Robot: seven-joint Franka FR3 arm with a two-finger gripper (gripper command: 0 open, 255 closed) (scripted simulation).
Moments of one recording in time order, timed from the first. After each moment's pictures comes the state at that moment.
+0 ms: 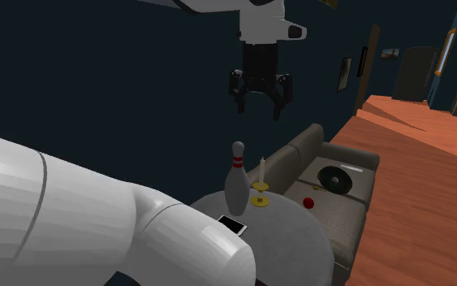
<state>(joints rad) 0.01 -0.79 0.07 -2.38 0.08 1.68 0.02</state>
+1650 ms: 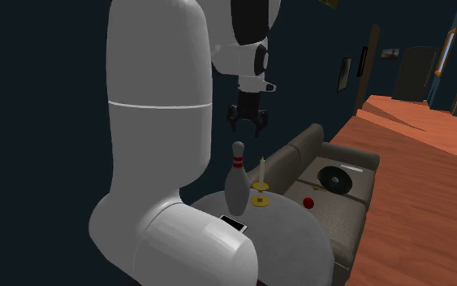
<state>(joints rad) 0.10 0.11 0.25 -1.89 0.05 1.96 0.14</state>
